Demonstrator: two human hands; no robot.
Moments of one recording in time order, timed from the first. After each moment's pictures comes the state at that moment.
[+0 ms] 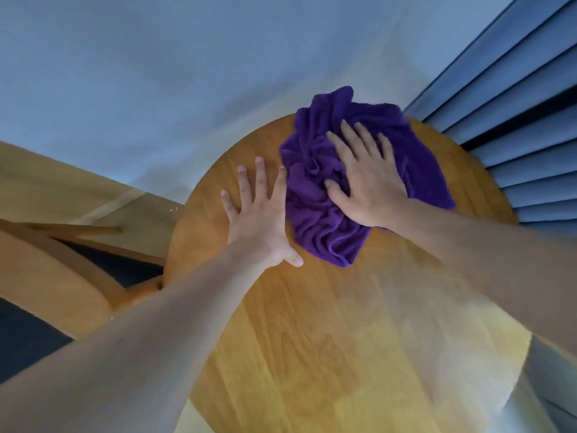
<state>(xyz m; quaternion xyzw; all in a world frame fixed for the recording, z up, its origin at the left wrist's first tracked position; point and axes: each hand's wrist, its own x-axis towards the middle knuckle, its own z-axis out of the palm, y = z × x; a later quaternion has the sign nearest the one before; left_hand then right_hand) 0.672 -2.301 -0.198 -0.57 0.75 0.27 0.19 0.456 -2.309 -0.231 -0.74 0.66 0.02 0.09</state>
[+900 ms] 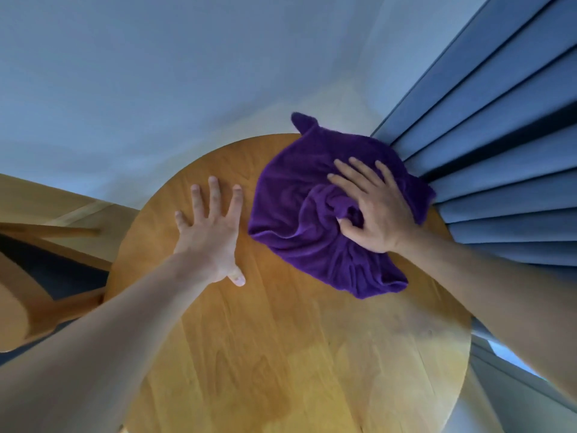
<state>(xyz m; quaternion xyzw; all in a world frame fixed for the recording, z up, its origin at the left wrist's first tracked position) 0.649 -2.304 -0.184 -0.58 0.74 0.22 0.26 0.339 -2.290 -0.227 -0.81 0.58 0.00 0.11</state>
